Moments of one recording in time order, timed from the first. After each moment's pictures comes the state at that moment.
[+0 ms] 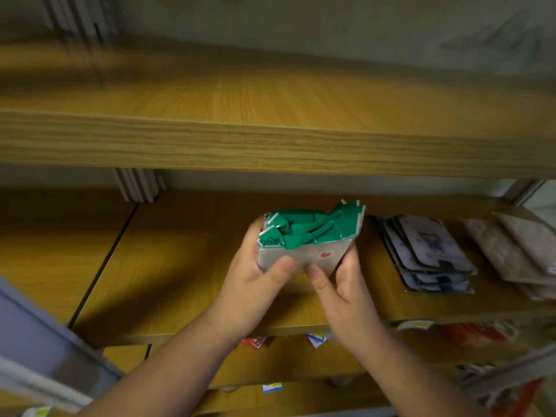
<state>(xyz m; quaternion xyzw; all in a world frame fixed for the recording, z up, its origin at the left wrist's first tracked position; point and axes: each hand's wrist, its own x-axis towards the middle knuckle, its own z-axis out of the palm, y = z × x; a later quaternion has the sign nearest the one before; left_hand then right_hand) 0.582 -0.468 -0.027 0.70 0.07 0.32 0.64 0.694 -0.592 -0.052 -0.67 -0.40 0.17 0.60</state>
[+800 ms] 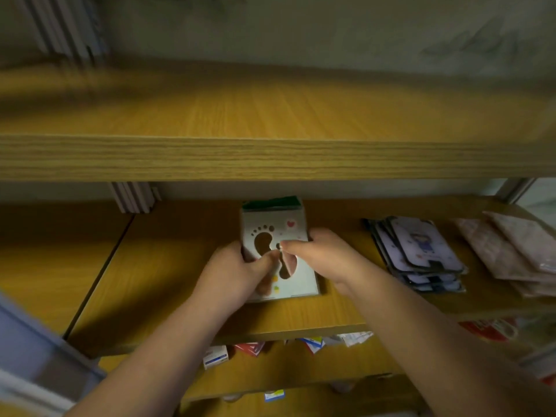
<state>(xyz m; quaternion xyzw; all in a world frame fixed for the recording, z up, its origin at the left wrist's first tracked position) 0.593 -0.448 -0.019 0.81 0.40 0.13 0.41 0.729 -0.547 0.003 -0.80 -0.30 0.32 0.41</state>
